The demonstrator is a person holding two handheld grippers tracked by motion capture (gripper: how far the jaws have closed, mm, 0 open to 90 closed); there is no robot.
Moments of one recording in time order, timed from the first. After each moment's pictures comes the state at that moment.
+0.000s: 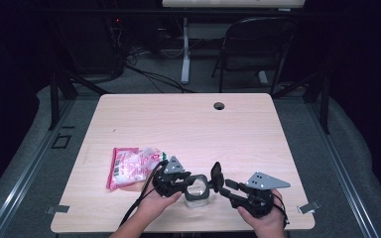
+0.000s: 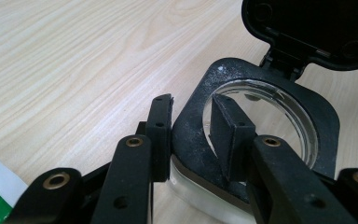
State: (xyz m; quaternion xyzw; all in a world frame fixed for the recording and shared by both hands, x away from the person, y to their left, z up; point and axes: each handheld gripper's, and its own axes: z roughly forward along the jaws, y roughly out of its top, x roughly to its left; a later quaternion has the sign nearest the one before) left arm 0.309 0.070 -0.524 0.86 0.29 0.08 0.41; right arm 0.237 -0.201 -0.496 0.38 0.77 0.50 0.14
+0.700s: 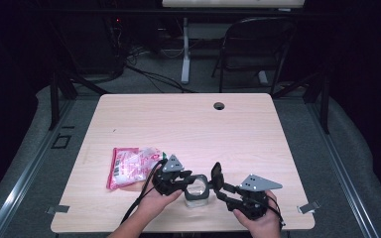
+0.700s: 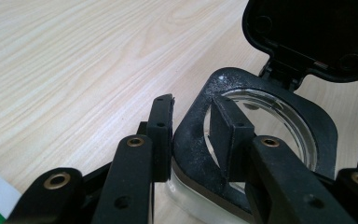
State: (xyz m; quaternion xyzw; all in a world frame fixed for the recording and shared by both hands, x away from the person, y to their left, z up) left arm 0.314 0.072 -0.526 0.85 0.29 0.07 0.43; right arm 0.236 -0.191 -0.511 0.39 0.78 0.48 0.13
